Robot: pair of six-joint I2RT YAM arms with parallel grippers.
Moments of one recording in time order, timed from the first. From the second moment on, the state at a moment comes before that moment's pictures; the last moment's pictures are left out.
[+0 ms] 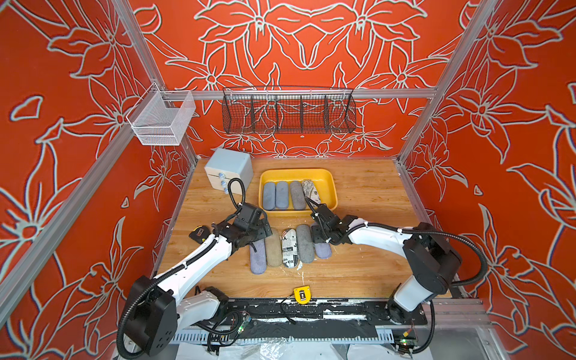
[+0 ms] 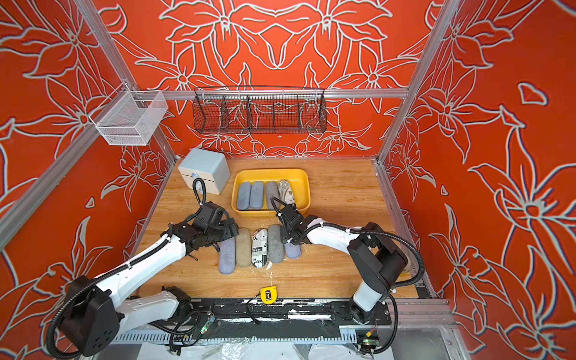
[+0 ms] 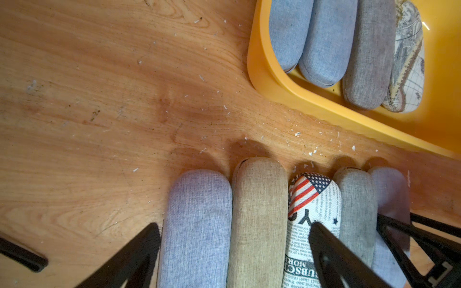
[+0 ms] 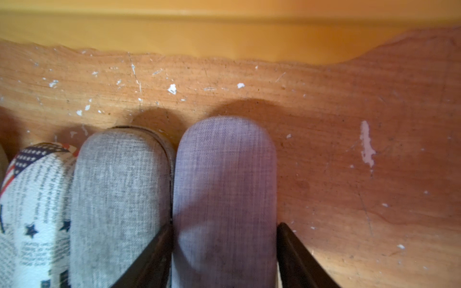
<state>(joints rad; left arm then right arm) -0.43 1.16 0.76 -0.59 -0.12 -0.79 0.77 1.65 0.95 -0.44 0.18 0.64</state>
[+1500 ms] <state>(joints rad) -0.42 1.20 0.77 -0.58 -0.11 -0.77 0.79 1.47 1.01 -0.67 0.29 0.58</state>
